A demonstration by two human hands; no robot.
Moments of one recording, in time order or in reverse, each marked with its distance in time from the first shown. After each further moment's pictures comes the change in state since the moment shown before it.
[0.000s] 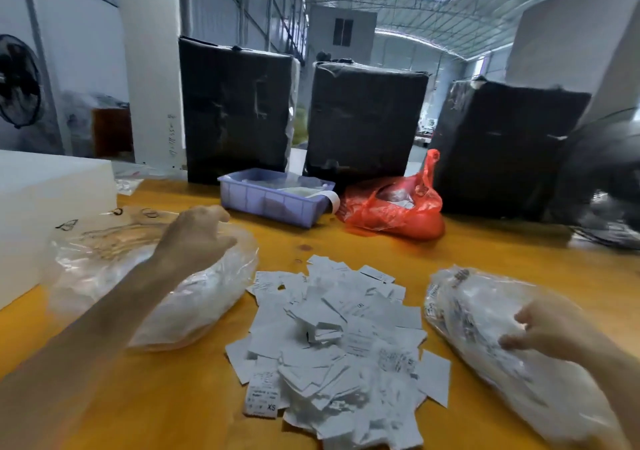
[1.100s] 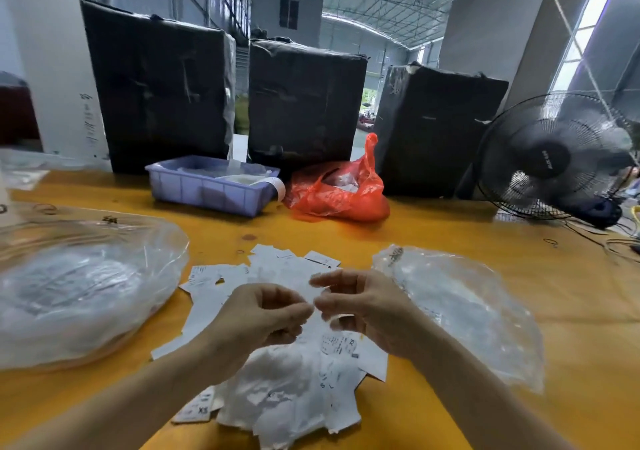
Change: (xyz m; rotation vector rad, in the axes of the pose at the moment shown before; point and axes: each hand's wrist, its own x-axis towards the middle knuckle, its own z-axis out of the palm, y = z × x) left_hand -0.103 0.099 0.071 -1.201 -0.695 -0.110; right_hand -0.056 -0.125 0.008 1.401 -0.407 -0.401
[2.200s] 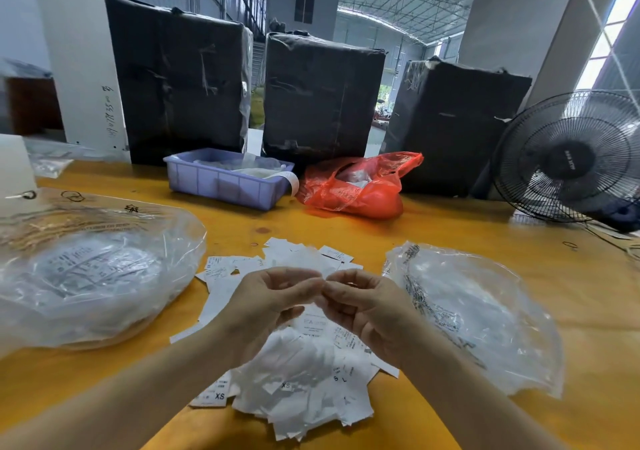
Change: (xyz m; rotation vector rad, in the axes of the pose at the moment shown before) left_hand 0.004 0.002 -0.002 -0.207 0.055 0.013; right_hand 0.007 0.015 0.019 0.479 0.073 0.015
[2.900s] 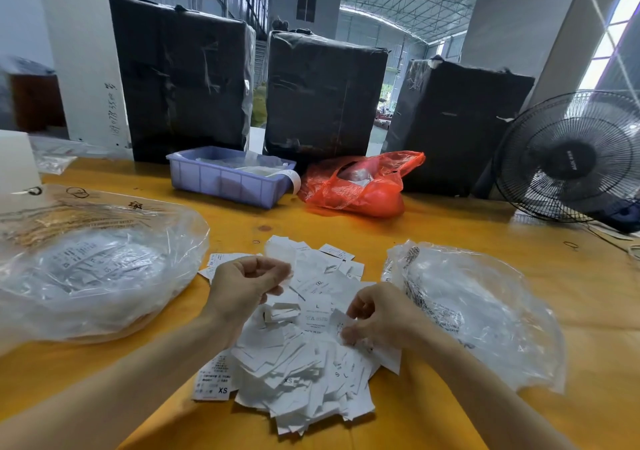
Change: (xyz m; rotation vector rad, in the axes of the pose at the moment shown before) left_hand 0.013 -0.004 -0.025 0.106 0.276 0.130; right_hand 0.005 -0.003 -0.030 -1.347 0.077 -0.009
